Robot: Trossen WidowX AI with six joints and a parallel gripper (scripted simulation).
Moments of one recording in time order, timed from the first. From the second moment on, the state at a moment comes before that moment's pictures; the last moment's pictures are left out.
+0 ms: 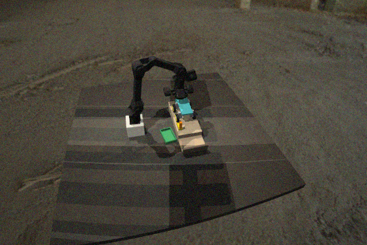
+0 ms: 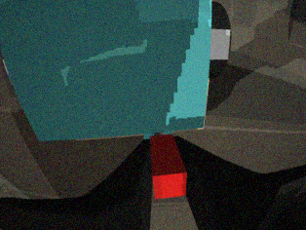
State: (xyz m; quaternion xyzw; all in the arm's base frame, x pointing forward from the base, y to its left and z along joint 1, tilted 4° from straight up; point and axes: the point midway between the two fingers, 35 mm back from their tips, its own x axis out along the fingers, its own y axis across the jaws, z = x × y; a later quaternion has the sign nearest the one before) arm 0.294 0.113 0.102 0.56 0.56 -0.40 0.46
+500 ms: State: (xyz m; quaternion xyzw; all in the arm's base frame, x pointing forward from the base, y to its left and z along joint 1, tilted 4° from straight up) arm 0.293 0.110 0.115 0.56 0.56 -0.41 0.46
